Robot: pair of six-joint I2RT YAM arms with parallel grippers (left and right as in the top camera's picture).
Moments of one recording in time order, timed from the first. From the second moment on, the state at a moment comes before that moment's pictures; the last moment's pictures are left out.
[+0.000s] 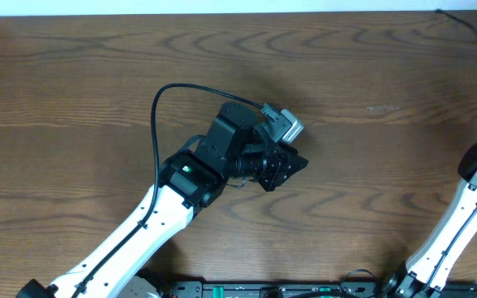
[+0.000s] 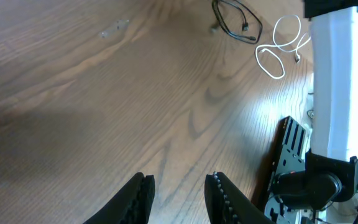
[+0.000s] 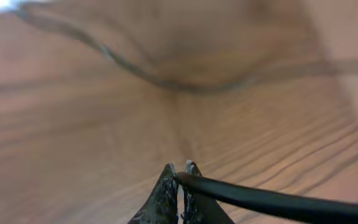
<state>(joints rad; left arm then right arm) -0.66 1.31 1.02 -0.37 0.57 -0.14 -0.53 2.60 2.59 -0.92 0.01 -0.15</state>
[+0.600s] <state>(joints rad) -0.66 1.31 1.02 -0.38 0.57 -0.14 -0.67 2.68 2.59 -1.02 0.07 0.00</state>
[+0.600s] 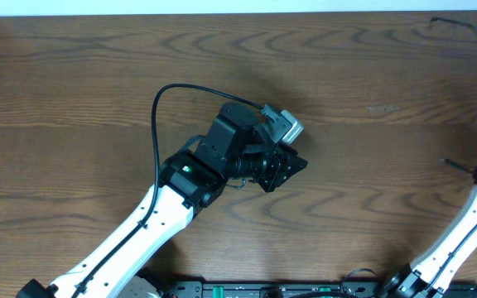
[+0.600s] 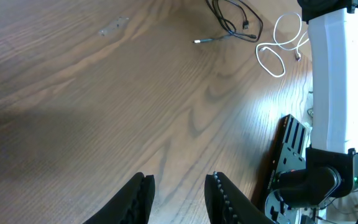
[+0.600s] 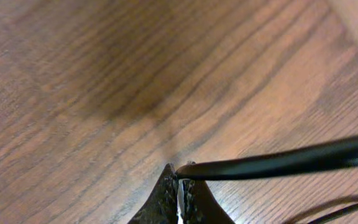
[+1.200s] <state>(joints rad) -0.66 1.33 1.02 -0.38 0.57 -0.13 -0.67 2.52 3.02 -1.04 -0.22 0.13</state>
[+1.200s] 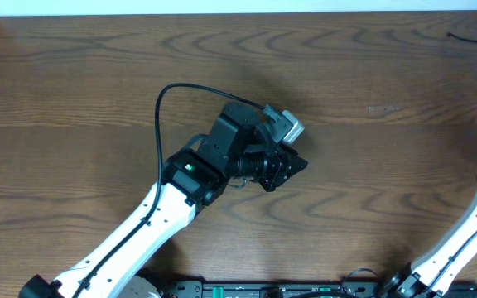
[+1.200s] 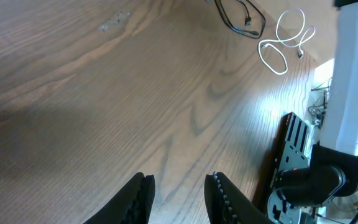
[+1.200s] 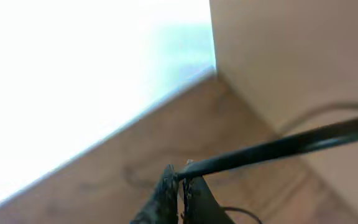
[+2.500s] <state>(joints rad) -0.66 1.33 1.02 -0.38 0.57 -0.11 -0.61 2.40 2.47 -0.89 0.40 0.21</state>
